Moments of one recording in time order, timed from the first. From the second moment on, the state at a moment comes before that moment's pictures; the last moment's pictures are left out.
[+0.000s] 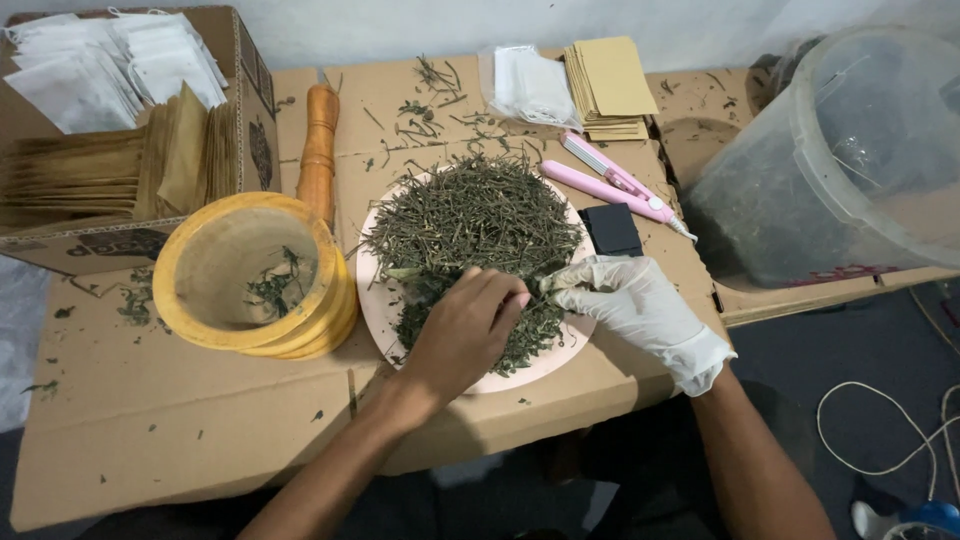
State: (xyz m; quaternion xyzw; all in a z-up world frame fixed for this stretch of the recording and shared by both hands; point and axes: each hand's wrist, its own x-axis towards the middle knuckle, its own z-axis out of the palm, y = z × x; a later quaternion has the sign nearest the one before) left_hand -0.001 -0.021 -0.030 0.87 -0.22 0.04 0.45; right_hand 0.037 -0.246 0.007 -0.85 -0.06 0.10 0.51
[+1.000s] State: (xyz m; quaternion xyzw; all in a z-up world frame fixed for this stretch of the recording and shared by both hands) left_hand -0.004 -0.024 -0.042 0.87 -0.22 0.05 0.44; right_hand 0.043 -0.233 0.022 -0.81 0.09 0.17 0.55
